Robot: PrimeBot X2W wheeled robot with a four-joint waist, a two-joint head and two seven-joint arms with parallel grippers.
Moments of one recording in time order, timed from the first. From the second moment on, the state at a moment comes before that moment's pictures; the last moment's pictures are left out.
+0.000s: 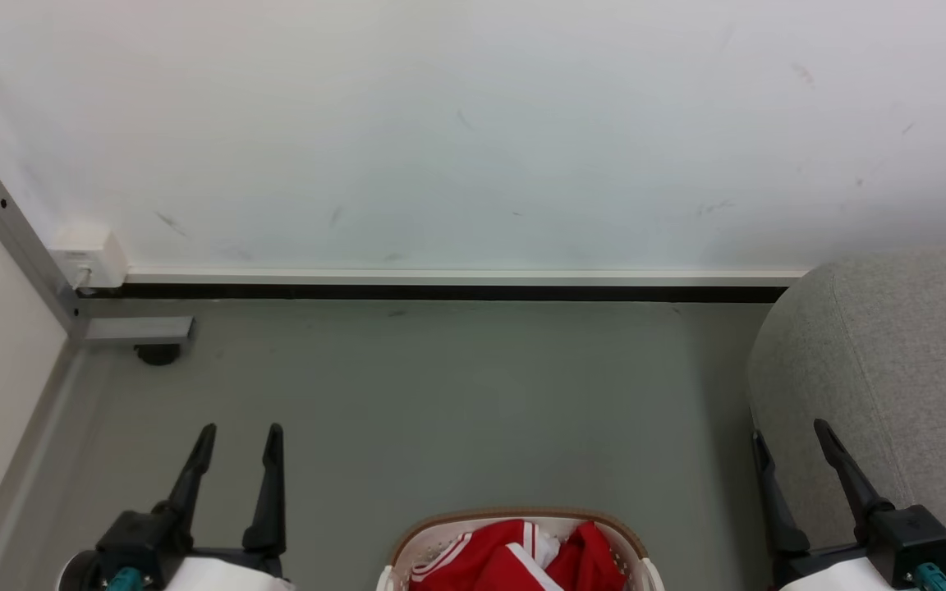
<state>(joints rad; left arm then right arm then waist) -0.06 0.05 0.01 0.16 -0.10 -0.11 -0.26 -0.10 -0.05 0.06 0.26 0.11 0.13 -0.26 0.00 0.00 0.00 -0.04</state>
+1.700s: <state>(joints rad) -0.14 0.09 -0.01 0.25 -0.06 -0.13 -0.26 -0.17 -0.05 0.07 0.21 0.27 0.13 -0.26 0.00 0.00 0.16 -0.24</state>
